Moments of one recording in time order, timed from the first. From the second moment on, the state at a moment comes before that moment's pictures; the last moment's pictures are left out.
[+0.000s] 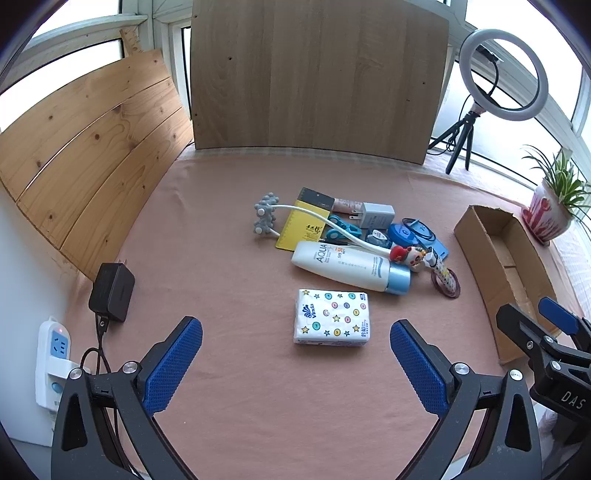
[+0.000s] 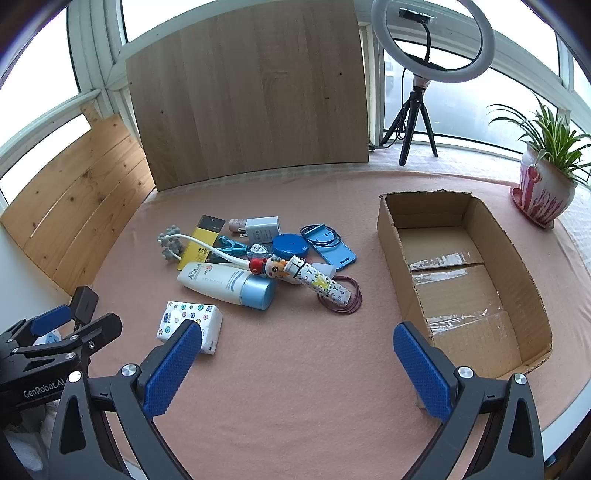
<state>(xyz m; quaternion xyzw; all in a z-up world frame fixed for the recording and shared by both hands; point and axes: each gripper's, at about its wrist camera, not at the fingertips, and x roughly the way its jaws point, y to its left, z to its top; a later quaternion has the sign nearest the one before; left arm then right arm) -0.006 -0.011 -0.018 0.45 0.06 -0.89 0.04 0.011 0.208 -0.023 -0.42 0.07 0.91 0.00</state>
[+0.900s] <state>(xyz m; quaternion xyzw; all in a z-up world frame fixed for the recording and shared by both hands) -0.006 -0.013 -0.024 0.45 0.06 -0.89 0.04 0.011 0.208 -0.028 -0.43 0.07 0.90 0.00</state>
